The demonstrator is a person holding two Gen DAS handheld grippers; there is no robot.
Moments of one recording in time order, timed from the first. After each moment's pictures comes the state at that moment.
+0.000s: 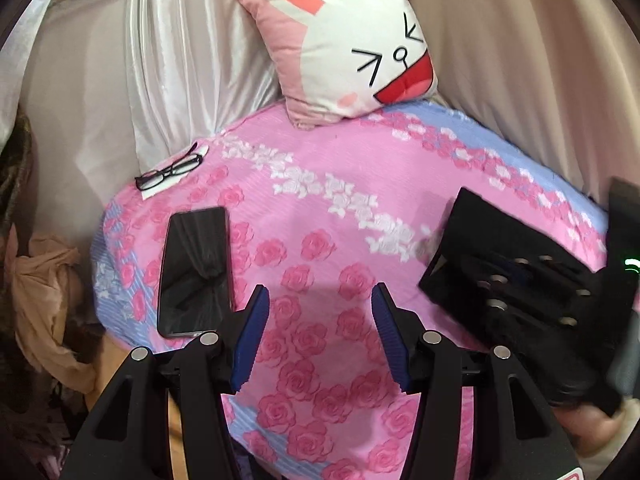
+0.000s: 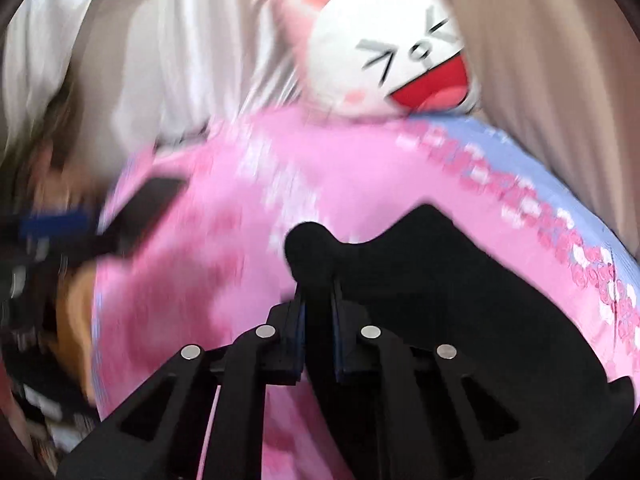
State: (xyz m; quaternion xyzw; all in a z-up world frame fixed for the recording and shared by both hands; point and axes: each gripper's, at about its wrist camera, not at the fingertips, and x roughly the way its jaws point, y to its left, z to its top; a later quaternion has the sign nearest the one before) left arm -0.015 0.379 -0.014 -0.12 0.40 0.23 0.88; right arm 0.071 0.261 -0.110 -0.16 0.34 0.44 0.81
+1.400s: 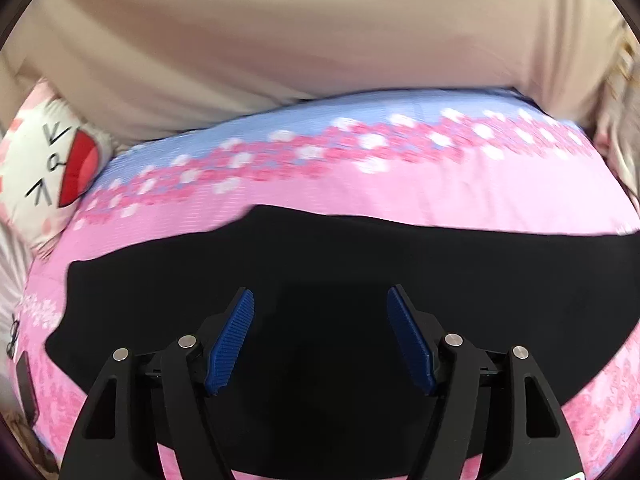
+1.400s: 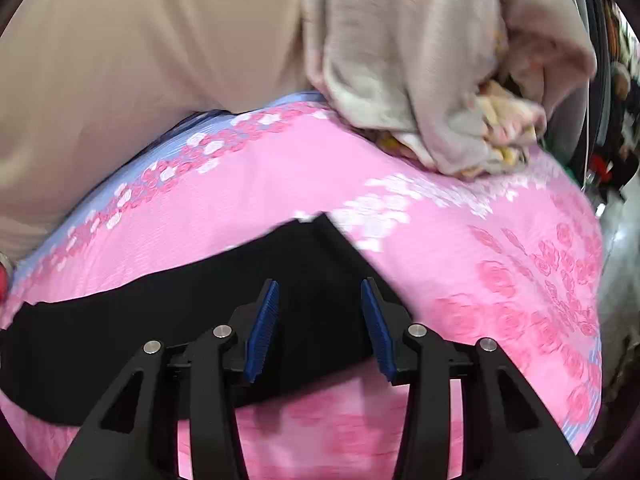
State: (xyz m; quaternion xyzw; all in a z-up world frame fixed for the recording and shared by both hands) left arm 0.099 -0.054 -0.046 0.10 0.43 -0.06 0.89; right arm -0.055 -0.605 -0.109 0.20 0.35 -0.14 0.90
